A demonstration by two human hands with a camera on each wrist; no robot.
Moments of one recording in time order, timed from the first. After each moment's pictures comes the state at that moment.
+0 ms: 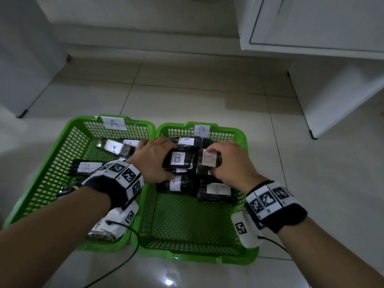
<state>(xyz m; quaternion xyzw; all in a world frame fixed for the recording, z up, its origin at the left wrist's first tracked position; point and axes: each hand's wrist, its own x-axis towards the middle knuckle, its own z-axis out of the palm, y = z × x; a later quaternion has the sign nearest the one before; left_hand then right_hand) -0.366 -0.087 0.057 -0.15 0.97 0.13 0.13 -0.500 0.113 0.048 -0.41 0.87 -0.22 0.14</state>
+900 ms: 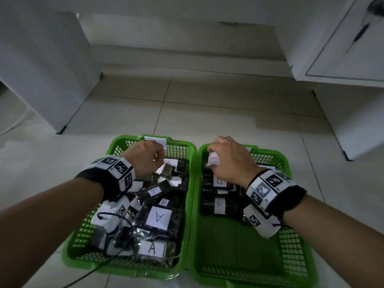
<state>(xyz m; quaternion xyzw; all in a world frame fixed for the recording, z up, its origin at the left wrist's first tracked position) -0.316 -0.233 0.081 -0.20 0.96 0.18 0.06 -0.479 -0.019 0.079 -0.51 0.85 -0.11 0.08</state>
